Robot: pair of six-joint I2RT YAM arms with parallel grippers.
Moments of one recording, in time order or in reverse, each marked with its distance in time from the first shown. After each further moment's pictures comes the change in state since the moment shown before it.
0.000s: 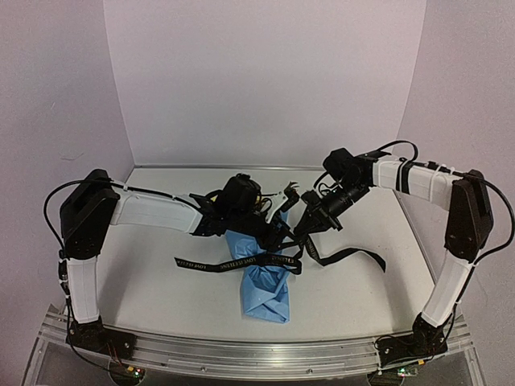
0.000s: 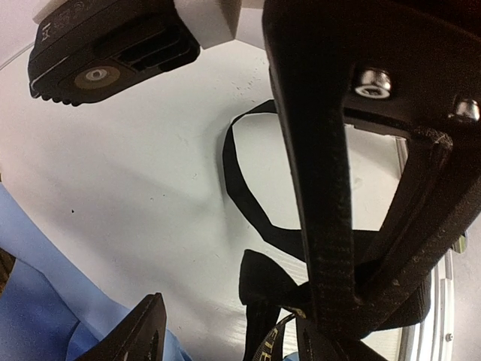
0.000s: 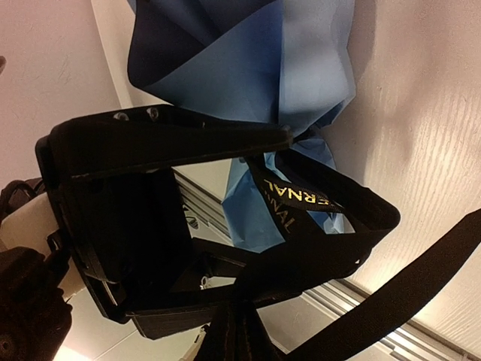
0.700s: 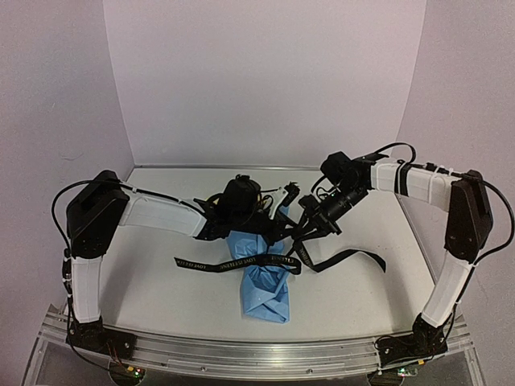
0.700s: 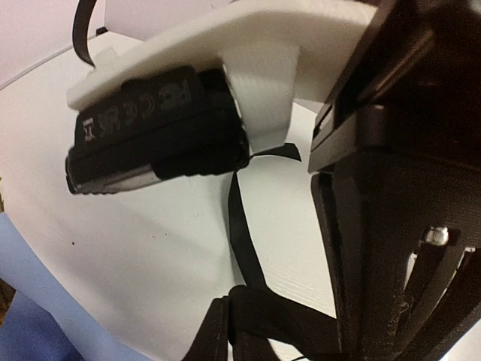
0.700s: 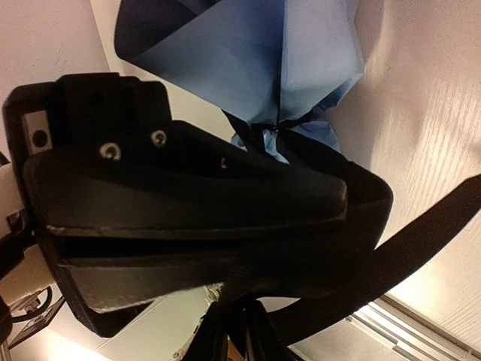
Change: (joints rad) left arm 0.000 0.048 -0.008 0.186 -0.004 -0.106; right arm 0.019 -0.001 -0.020 -0.006 -0.017 -0.006
